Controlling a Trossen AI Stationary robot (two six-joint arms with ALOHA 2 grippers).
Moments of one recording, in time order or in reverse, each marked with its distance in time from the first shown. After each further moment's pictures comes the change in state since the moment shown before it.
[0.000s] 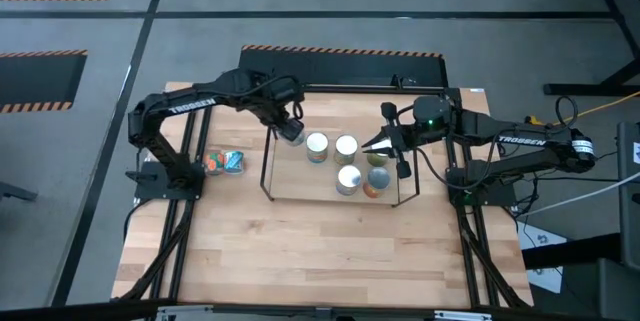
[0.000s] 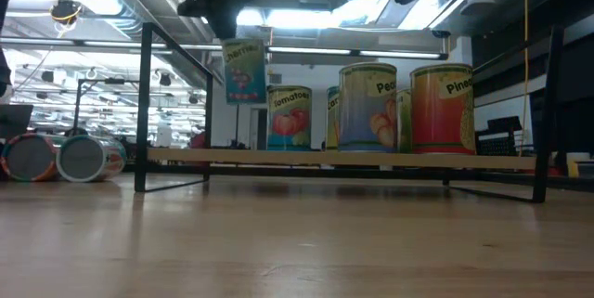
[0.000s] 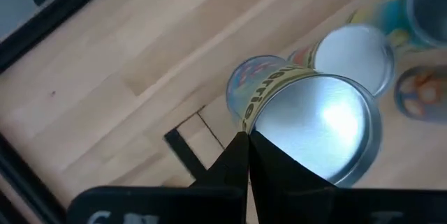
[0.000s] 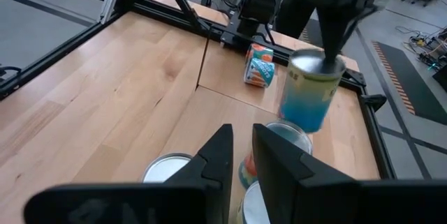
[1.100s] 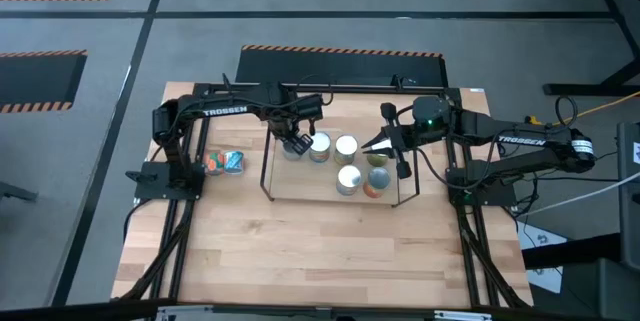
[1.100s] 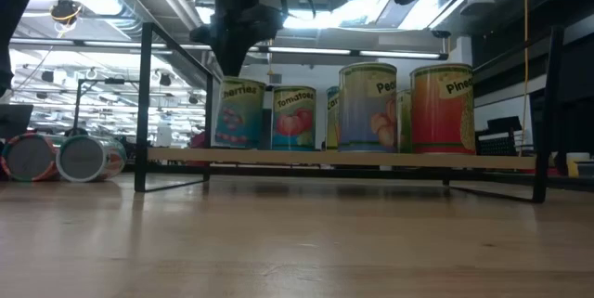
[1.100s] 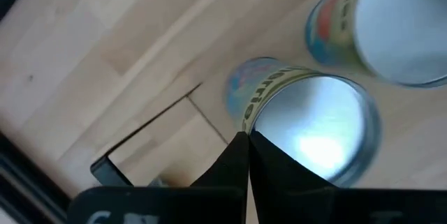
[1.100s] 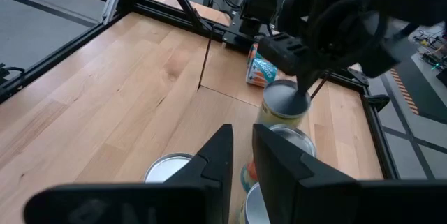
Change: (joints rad) left arm -0.037 0.179 -0.003 -0.021 0.017 0.009; right arm 0.000 0.002 0.000 0.000 -0.009 0.002
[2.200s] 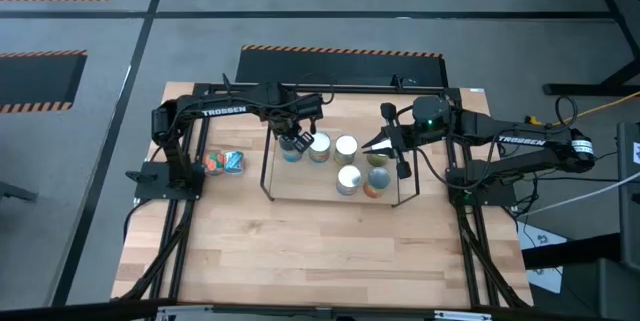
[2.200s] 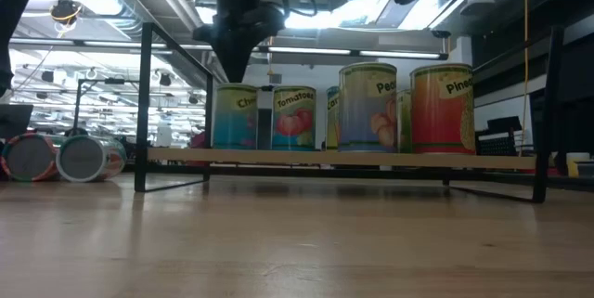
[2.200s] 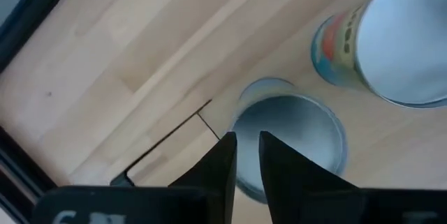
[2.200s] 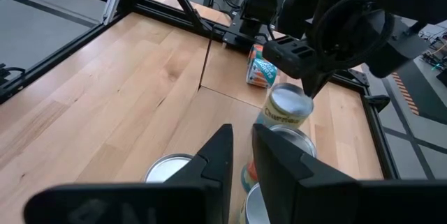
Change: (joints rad) left arm 0.000 -0.004 0.002 0.024 -0.057 0.021; right arm 0.000 0.000 0.000 0.000 -0.001 0.000
